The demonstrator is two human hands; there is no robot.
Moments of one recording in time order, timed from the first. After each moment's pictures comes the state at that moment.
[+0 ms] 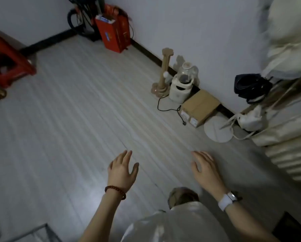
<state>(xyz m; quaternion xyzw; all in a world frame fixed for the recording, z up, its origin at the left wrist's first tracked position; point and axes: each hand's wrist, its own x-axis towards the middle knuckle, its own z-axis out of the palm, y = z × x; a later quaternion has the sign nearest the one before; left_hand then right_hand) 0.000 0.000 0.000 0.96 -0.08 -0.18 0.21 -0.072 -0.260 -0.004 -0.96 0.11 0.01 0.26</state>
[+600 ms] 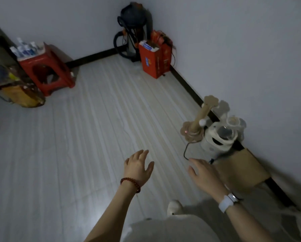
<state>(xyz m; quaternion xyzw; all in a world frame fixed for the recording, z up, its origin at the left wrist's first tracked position) 0.387 -0.063 0.007 0.97 -0.01 -0.17 0.20 0.371 -0.295 0.004 -0.96 0.01 0.18 0.22</state>
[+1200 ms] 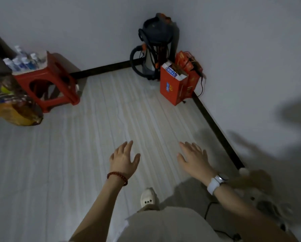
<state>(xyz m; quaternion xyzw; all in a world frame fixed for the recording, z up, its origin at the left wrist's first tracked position) 0.864 0.123 -0.001 0.96 0.12 -0.14 0.23 0.894 -0.115 0.013 -0.96 -0.06 0.22 0.17</state>
